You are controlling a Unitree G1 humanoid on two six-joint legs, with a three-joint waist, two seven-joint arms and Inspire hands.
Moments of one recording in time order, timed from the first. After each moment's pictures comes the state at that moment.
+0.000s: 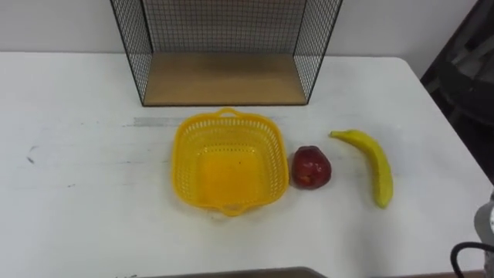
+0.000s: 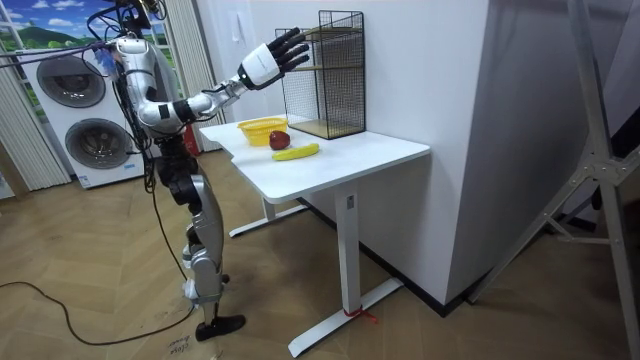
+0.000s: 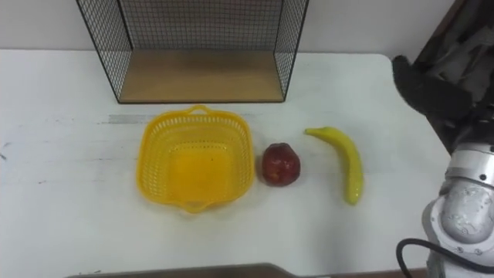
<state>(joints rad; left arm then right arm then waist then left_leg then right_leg) 0.30 0.24 0.11 1.07 0.28 -0.02 0.03 0.07 -0.41 -0.21 -0.09 0.11 -0.19 -0.29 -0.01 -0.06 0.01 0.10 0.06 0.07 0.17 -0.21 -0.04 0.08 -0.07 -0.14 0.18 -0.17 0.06</state>
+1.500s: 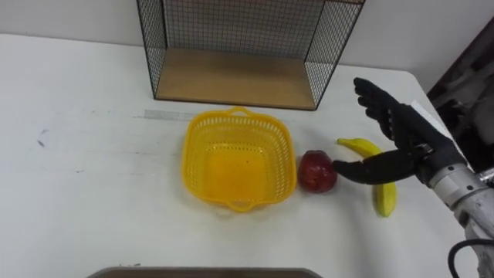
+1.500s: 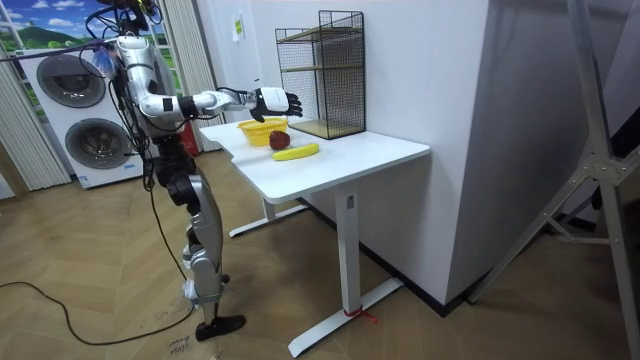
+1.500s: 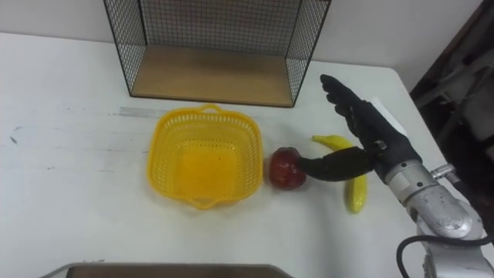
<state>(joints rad) 0.27 0.28 0.11 1.03 0.32 0.02 -0.11 0.06 -0.46 -0.17 -0.01 0.01 -0.02 0.45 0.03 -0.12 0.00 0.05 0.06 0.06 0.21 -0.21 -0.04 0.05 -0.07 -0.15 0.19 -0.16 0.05</state>
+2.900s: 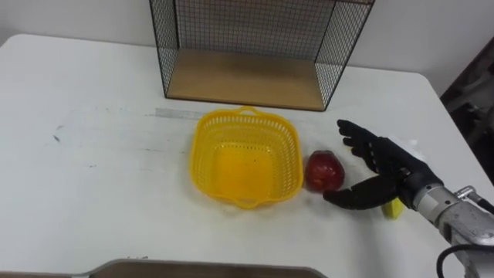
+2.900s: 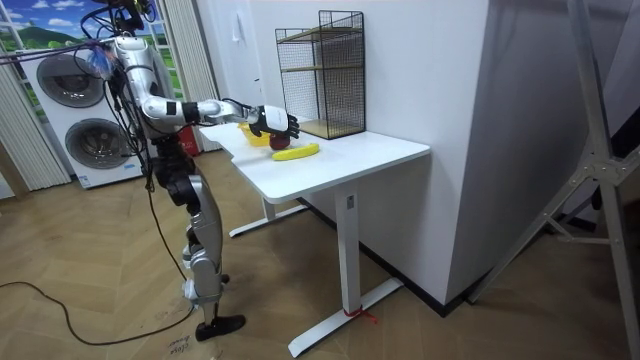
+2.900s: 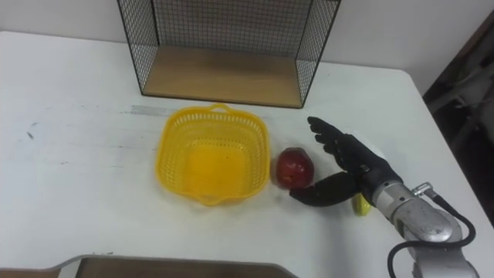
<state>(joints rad) 0.24 0.29 0.03 1.04 0.32 0.07 -0.10 0.05 -0.46 -0.10 0.11 0.00 0.04 0.47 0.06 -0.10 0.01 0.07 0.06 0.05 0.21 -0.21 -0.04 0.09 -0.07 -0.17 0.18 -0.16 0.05</state>
